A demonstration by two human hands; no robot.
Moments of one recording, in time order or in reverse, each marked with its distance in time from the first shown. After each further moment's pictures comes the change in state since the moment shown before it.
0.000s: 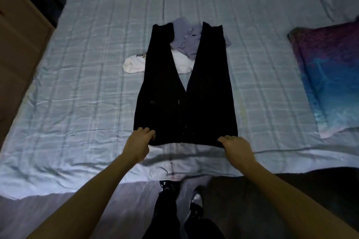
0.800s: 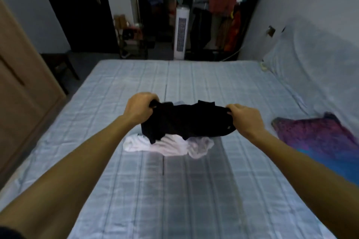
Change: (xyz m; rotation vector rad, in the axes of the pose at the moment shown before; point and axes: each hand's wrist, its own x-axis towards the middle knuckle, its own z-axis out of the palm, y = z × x) left_hand 0.219 -0.029 -0.351 -0.114 0.538 -0.005; right_hand 0.278 0.075 -0.303 -0.193 0.539 0.006
